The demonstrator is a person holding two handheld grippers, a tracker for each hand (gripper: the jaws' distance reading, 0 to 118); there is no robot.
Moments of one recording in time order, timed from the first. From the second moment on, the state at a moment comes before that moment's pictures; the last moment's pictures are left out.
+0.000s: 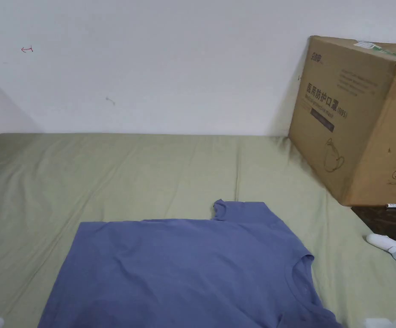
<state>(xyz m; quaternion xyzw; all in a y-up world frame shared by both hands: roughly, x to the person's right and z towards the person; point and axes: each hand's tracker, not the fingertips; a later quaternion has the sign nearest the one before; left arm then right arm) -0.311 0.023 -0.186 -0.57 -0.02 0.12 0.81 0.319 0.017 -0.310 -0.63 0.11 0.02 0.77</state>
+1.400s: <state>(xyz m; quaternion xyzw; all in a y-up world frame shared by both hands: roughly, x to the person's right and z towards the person) -0.296 -0.014 -0.193 -0.53 0.09 0.13 0.83 0.258 0.106 -0.269 -0.25 0.14 -0.14 0.95</state>
